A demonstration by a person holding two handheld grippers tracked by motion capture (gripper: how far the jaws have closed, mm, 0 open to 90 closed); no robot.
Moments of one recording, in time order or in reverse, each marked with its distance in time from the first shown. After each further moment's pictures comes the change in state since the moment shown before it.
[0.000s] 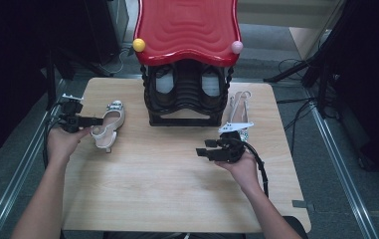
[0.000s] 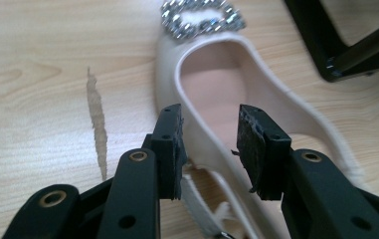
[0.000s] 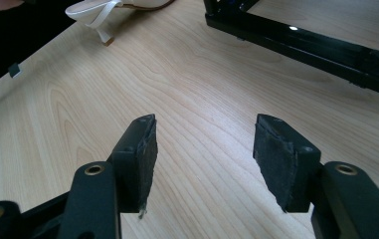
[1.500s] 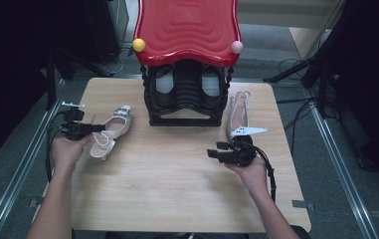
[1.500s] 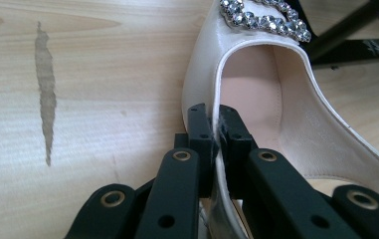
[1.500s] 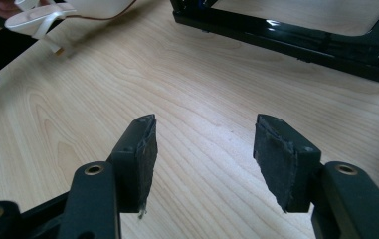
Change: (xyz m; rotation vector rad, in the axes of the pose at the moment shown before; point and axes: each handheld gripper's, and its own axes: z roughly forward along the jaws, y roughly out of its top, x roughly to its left) left arm -0.015 -0.024 -0.006 -0.007 -0.095 -0.056; right arm -0.012 -0.018 -0.022 -0.038 -0.072 0.049
